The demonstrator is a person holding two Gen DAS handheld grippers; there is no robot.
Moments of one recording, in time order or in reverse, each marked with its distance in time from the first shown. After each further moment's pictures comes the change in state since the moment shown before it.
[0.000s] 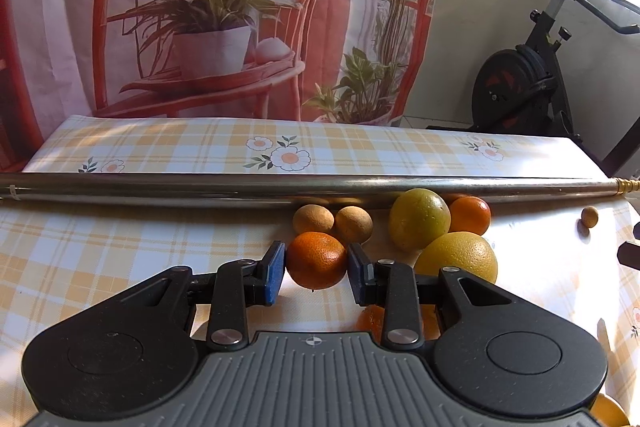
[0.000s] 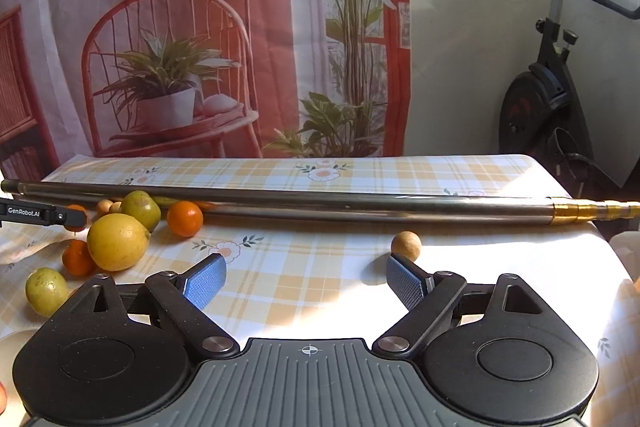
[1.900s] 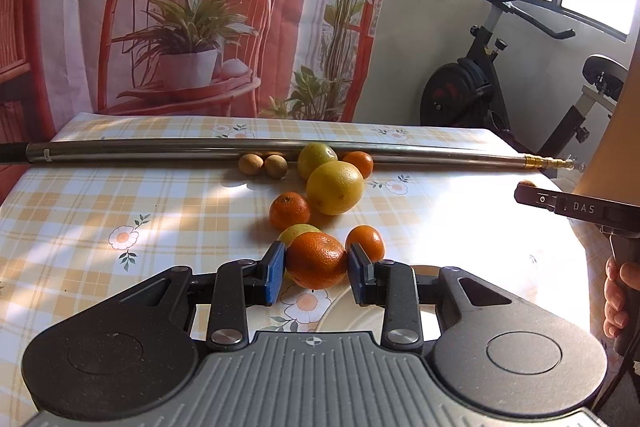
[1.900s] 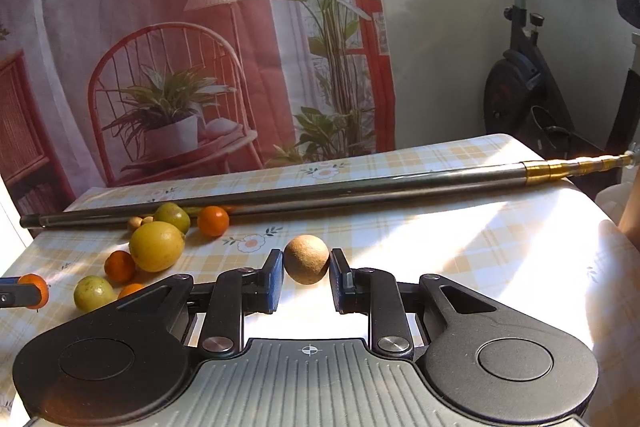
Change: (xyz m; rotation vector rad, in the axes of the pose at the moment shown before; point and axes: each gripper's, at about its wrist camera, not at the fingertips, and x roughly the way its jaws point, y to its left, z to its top) left arm -0.130 -0.042 -0.076 0.021 -0.075 -0.103; right arm -0.066 0.013 -0.026 0.120 -0.048 0.043
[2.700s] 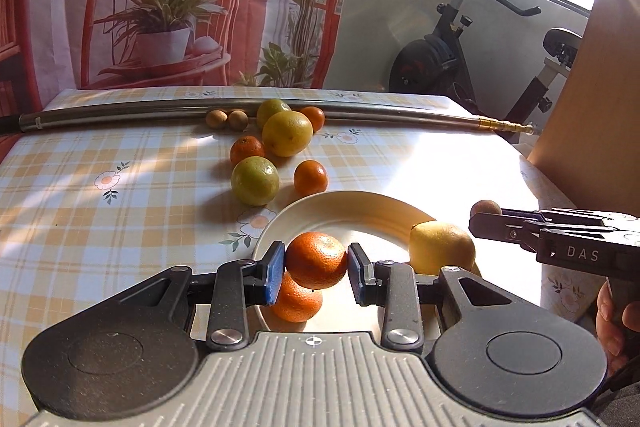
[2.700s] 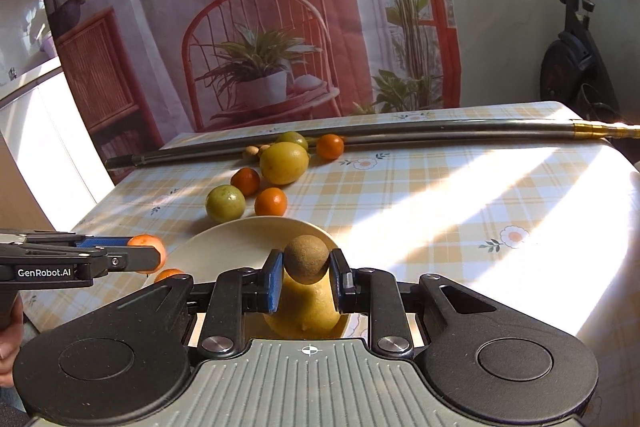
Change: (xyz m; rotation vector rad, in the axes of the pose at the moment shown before) left arm -0.042 -0.022 -0.038 0.027 0.059 -0.076; right arm -0.084 0.068 -0.052 -0.039 0.113 0.157
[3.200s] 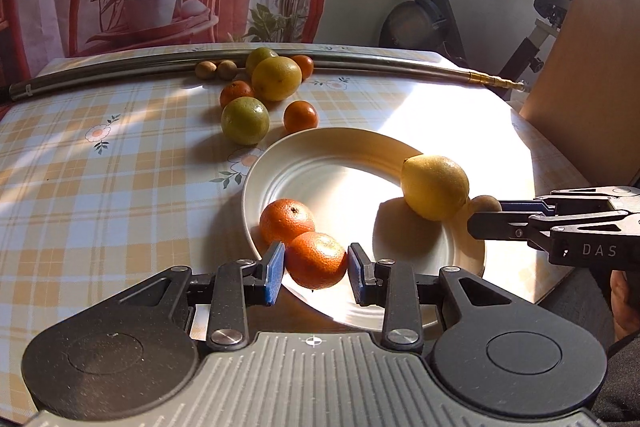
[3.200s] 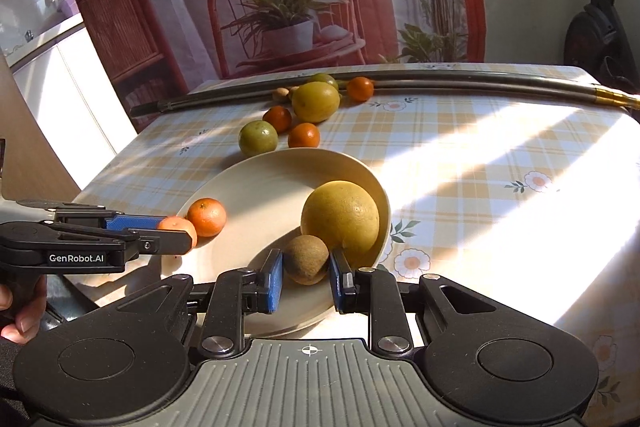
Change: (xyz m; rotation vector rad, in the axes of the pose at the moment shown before) left arm 0.006 0.000 -0.024 0.027 0.113 -0.029; right arm -0.008 0.017 -0.022 -0.031 0.149 0.053
